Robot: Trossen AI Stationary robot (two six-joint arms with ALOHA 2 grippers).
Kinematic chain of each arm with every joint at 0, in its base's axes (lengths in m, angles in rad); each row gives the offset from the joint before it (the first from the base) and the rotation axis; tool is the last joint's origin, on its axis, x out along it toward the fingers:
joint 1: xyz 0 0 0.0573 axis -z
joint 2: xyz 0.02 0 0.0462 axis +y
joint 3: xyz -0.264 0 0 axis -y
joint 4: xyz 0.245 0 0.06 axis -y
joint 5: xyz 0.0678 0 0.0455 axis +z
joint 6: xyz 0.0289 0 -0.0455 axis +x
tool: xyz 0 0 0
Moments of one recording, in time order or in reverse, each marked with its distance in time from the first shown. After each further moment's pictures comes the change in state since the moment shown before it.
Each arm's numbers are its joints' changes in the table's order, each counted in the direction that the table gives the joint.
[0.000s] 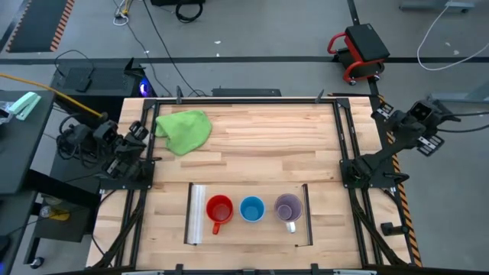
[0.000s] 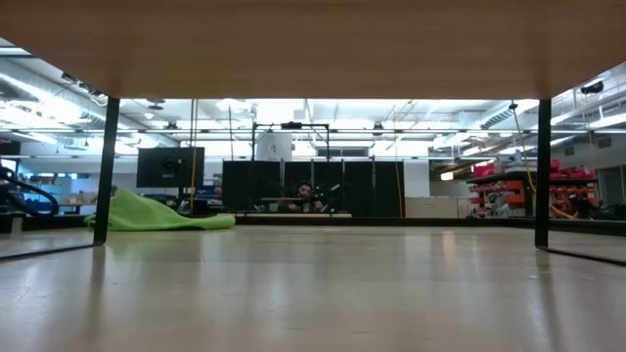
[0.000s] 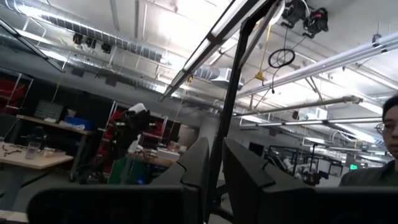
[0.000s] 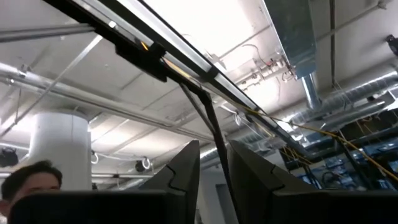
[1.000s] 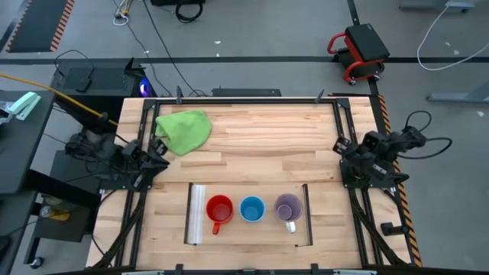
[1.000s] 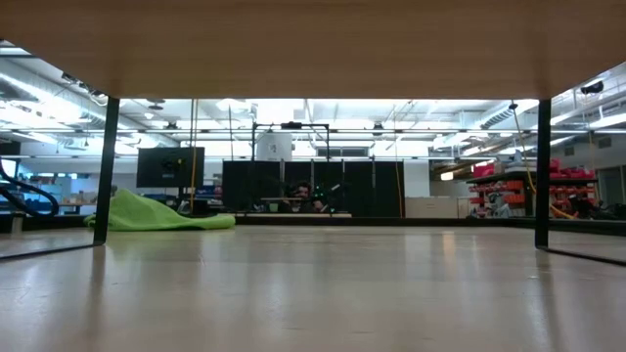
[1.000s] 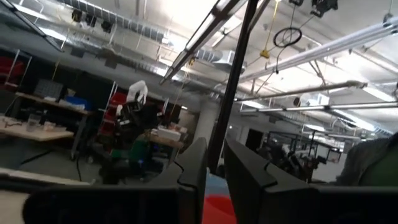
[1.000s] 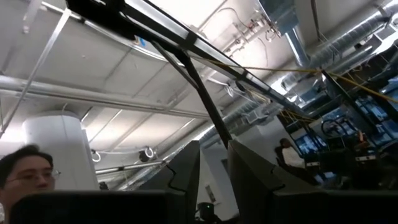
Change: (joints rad) left arm 0.000 -0.080 -0.378 0.240 -0.006 -0.036; right arm 0.001 0.000 -0.527 0.451 -0.055 0.194
